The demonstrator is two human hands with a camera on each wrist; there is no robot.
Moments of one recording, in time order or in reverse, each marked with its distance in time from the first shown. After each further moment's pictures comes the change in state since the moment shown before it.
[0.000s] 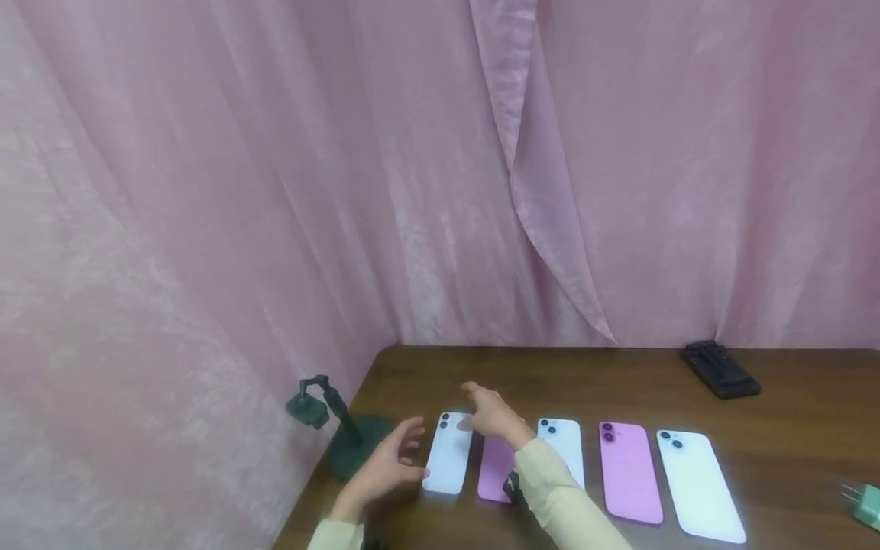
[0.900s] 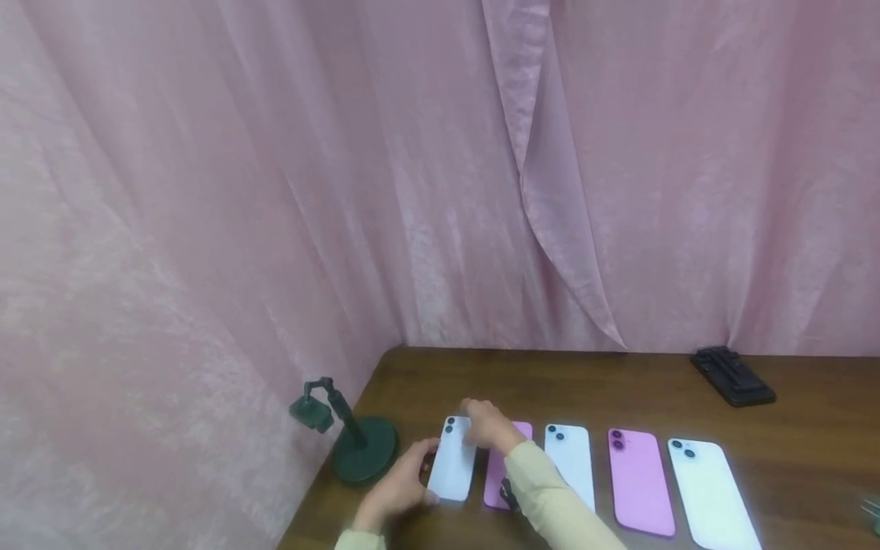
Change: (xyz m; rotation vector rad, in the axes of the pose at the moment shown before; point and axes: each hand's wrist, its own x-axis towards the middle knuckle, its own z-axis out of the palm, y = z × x) left_hand 0.006 -0.004 0.023 0.166 -0.037 -0.100; right_hand 0.012 -0.003 0.017 -0.200 -0.085 0.022
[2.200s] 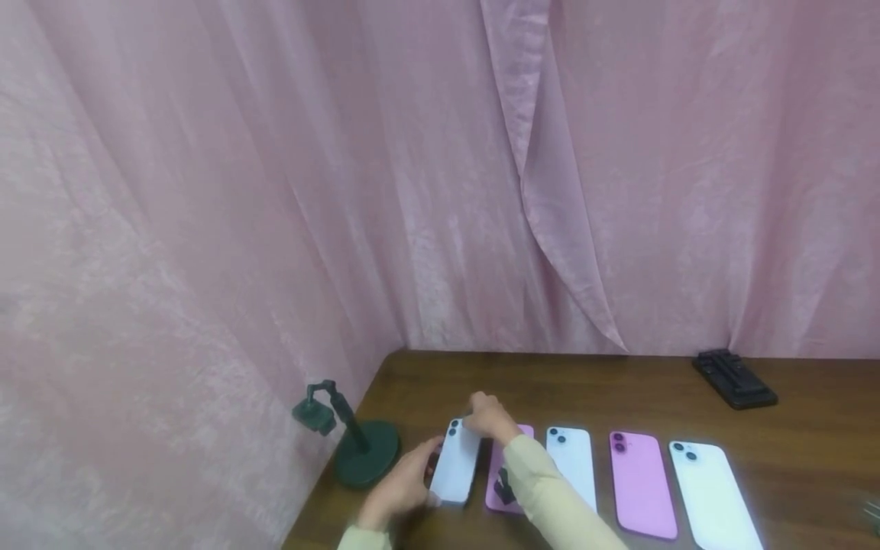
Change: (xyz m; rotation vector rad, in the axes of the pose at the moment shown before) left_hand 0.001 0.014 0.001 0.116 0.017 0.028; right_hand 0.010 0.001 -0.005 0.081 0.097 0.088
